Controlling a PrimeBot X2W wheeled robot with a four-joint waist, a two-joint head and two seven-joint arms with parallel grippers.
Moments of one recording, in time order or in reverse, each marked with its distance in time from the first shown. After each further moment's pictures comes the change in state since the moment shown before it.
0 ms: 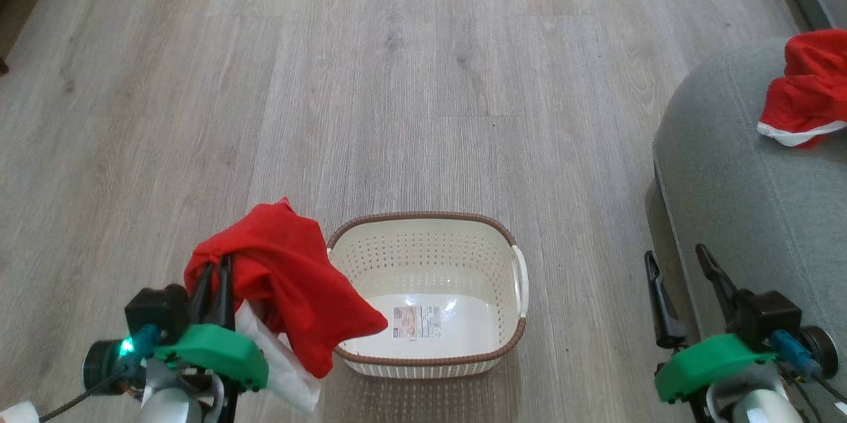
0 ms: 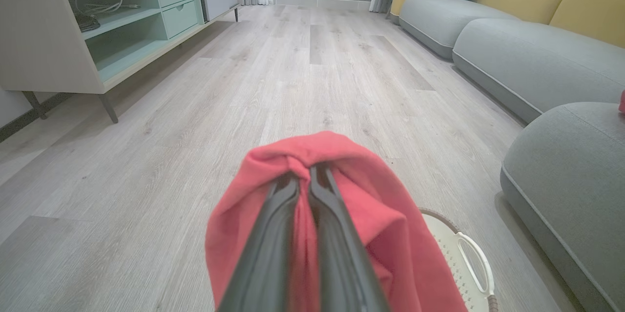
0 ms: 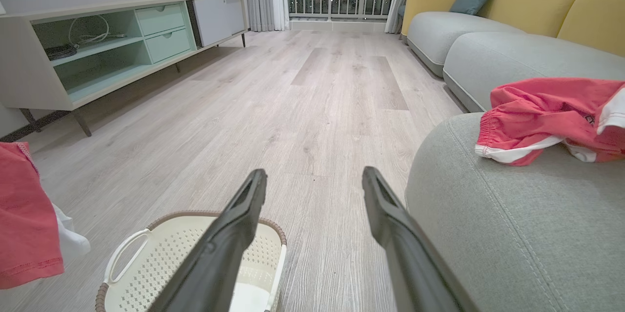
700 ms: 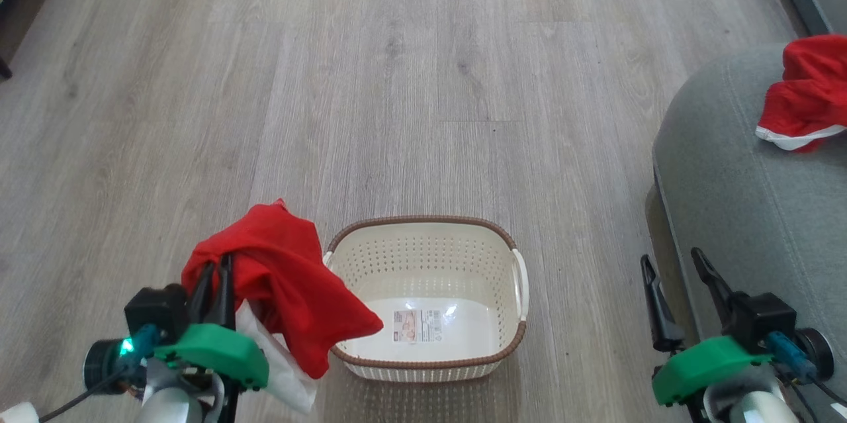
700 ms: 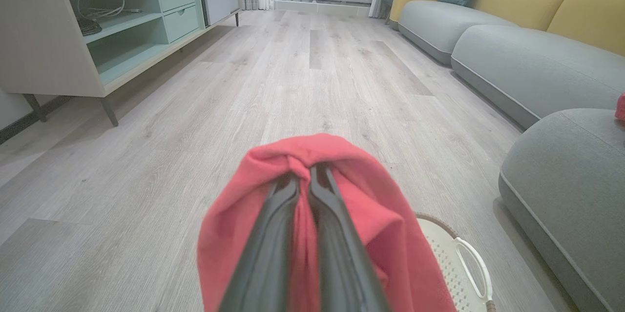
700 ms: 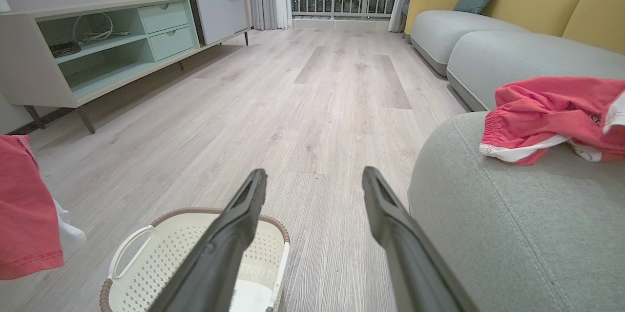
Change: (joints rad) left arm 0.000 -0.011 0.015 0.000 0.010 -0.011 0.000; right arm 0.000 -0.001 0.011 0.016 0.000 0.000 0.000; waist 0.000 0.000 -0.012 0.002
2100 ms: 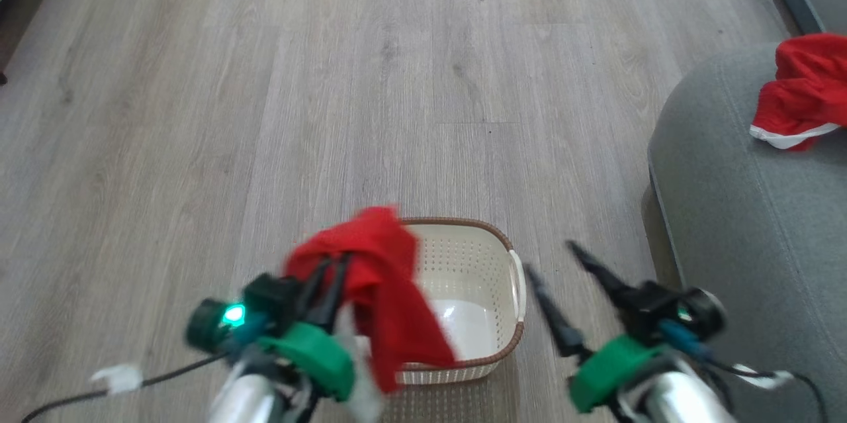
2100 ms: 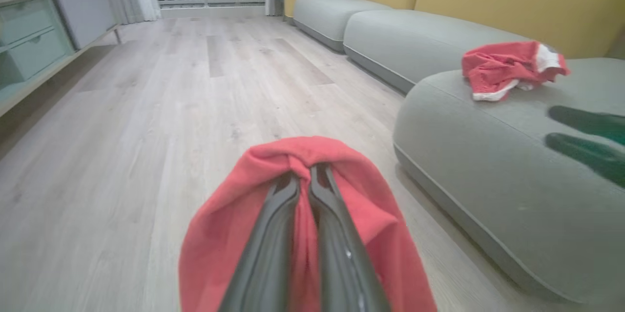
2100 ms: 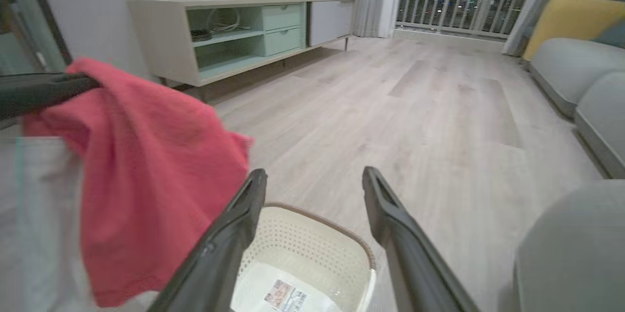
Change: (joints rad) left arm -0.043 -0.046 -0.209 -0.035 0.071 -0.119 0.039; right arm -0.105 -0.062 0.367 0.017 0.053 0.000 0.000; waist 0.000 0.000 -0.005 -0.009
